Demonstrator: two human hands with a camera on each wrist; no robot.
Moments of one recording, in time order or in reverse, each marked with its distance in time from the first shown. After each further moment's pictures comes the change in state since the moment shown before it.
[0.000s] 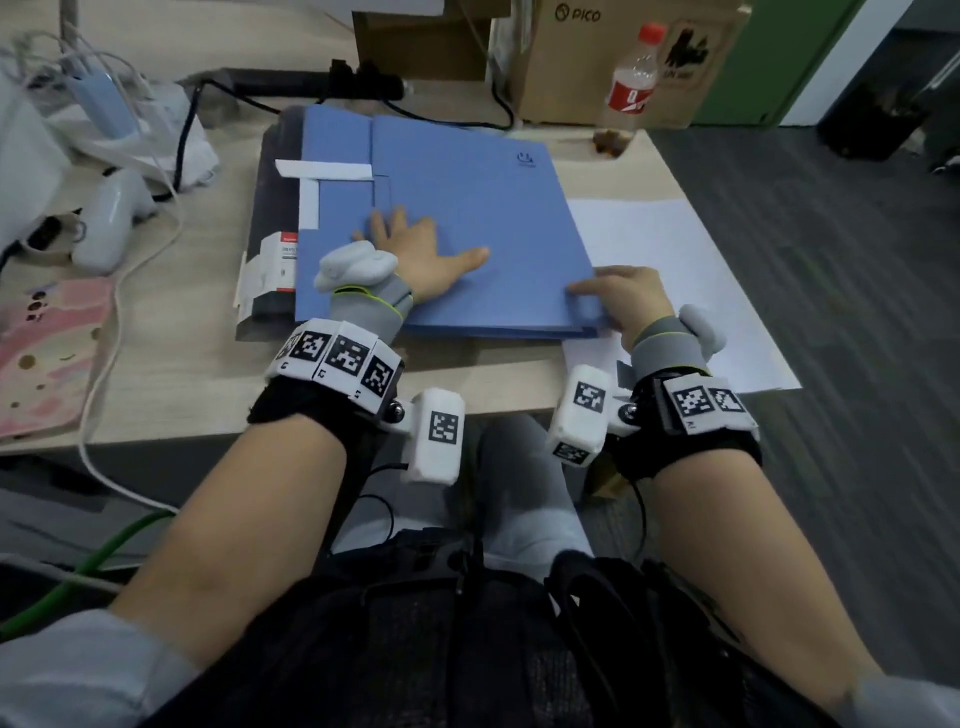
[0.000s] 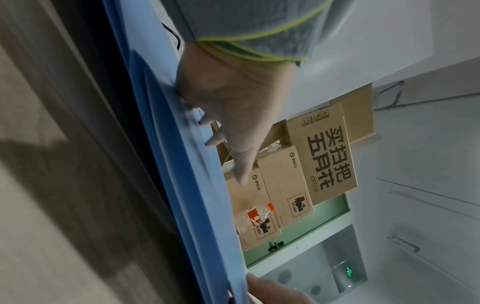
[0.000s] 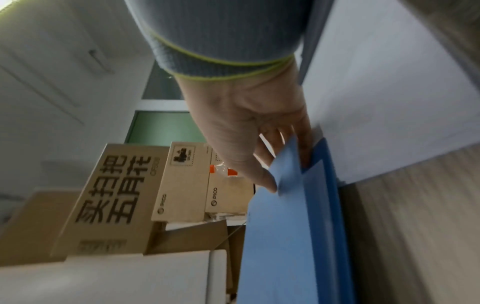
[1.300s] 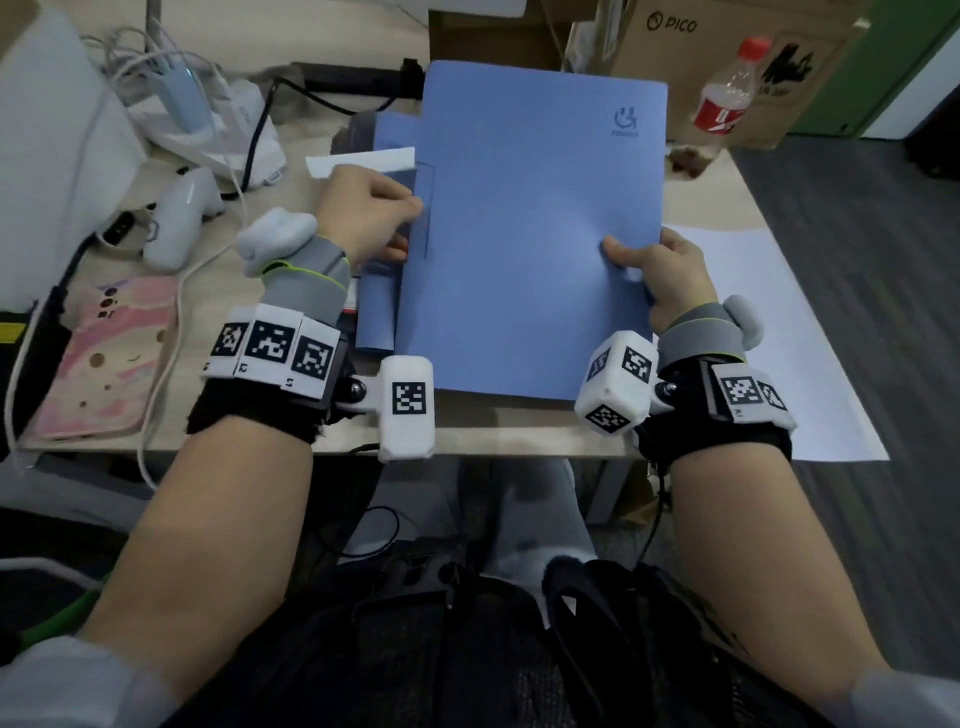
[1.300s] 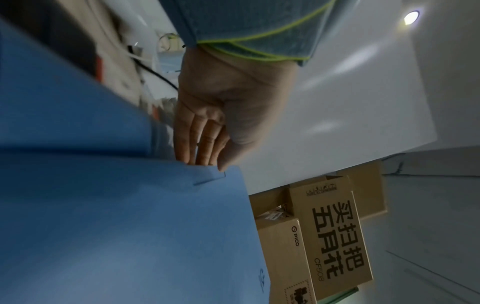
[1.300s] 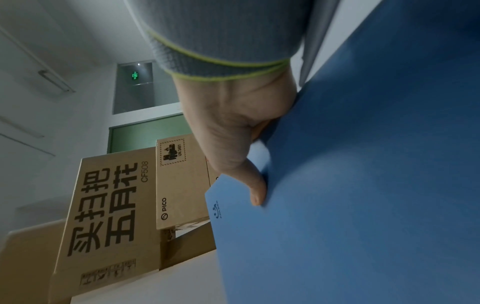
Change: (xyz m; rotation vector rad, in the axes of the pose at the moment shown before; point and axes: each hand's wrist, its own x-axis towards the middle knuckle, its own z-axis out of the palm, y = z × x) left_hand 0.016 -0.061 -0.070 -0.837 0.165 -0.060; right_hand 0.026 -0.049 0.043 0.293 -0.115 -0.092
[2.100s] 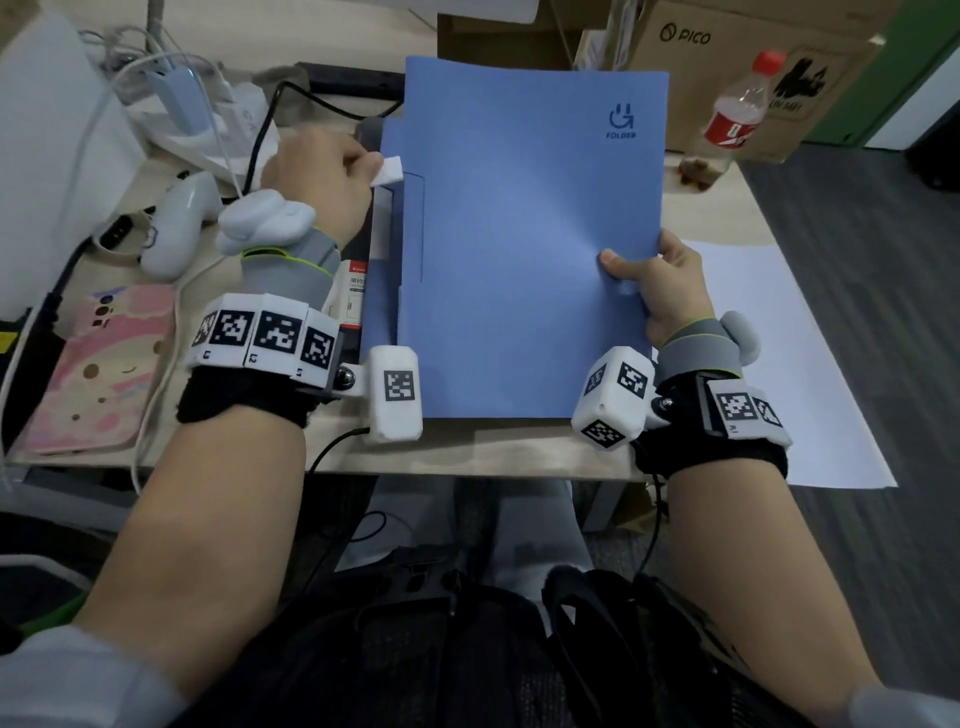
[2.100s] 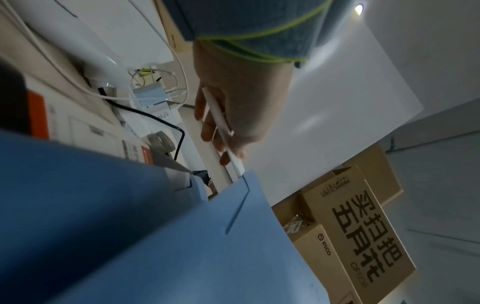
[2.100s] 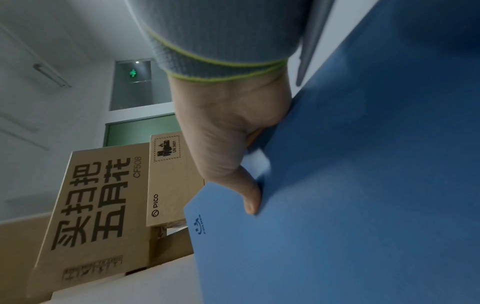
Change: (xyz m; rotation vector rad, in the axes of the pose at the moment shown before) left_hand 0.022 0.006 -0.034 0.708 0.286 0.208; right_hand 0.008 0.000 0.008 0.011 -0.078 -0.112
